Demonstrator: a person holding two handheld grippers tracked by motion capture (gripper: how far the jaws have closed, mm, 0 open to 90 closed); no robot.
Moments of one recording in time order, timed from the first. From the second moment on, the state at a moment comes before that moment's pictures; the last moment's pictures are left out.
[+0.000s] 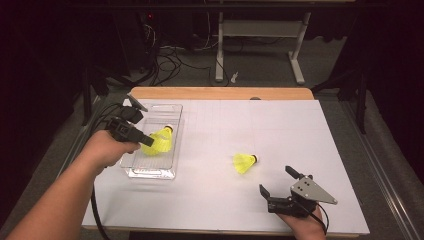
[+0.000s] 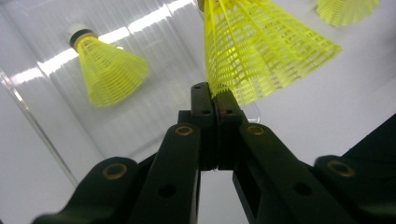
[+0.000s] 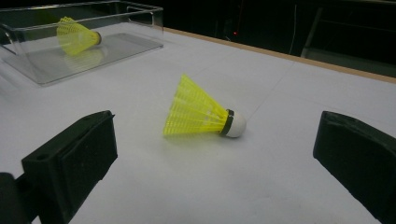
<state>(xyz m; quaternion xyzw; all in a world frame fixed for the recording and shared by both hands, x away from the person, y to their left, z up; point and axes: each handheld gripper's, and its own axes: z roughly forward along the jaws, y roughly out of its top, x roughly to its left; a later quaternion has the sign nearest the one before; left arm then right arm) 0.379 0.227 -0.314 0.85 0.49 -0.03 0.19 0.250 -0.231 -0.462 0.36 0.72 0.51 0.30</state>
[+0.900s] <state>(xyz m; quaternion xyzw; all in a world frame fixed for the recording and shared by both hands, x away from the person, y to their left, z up) 0.375 0.278 -0.345 0.83 0.53 -0.04 0.19 0.251 -0.229 -0.463 0.36 0.72 0.51 0.30</state>
